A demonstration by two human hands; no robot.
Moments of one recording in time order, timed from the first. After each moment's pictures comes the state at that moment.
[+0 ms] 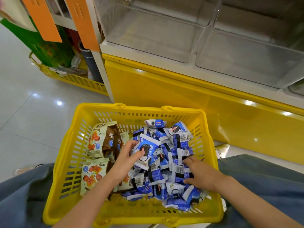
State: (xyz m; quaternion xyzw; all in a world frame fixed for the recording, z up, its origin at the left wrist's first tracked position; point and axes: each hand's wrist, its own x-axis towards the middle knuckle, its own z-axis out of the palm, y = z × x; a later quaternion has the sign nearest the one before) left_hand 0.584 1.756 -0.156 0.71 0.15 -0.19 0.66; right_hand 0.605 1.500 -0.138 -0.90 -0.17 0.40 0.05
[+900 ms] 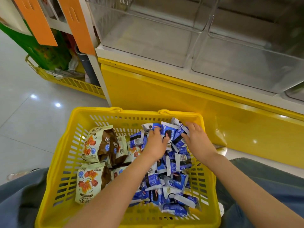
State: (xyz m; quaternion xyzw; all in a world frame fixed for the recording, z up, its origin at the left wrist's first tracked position) left_hand 0.660 1.667 -0.154 0.86 0.10 -0.22 0.45; right_hand 0.673 1.519 -0.113 -0.98 -0.08 0.14 0.13
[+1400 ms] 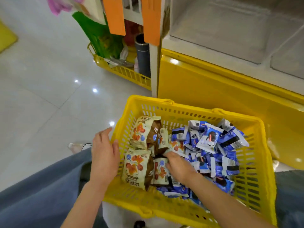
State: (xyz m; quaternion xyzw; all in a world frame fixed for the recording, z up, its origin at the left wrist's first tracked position) left_hand 0.529 1.886 -0.126 0.91 0.27 0.09 0.30; right_hand 0.601 1.670 -0.208 -0.87 -0.25 0.37 0.19
